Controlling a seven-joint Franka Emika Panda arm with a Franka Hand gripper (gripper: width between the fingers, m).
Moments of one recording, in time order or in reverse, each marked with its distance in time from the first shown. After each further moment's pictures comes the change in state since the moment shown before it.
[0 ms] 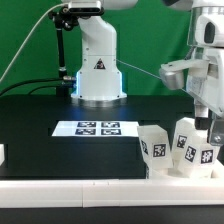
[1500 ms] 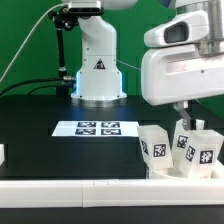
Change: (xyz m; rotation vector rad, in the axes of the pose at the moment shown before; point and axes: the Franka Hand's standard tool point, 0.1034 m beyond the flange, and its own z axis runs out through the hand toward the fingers) arm 0.013 -0.012 -0.014 0.150 0.174 1.402
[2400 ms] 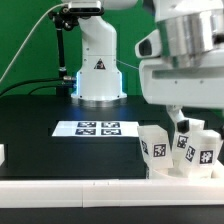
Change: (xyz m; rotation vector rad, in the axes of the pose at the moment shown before) arm 0.000 0.017 0.007 0.040 0.000 1.036
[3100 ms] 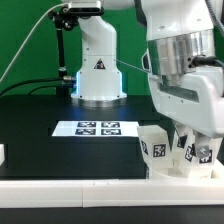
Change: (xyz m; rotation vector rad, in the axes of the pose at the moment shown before) arm 0.012 0.017 0.028 -0.003 -0.007 0.543
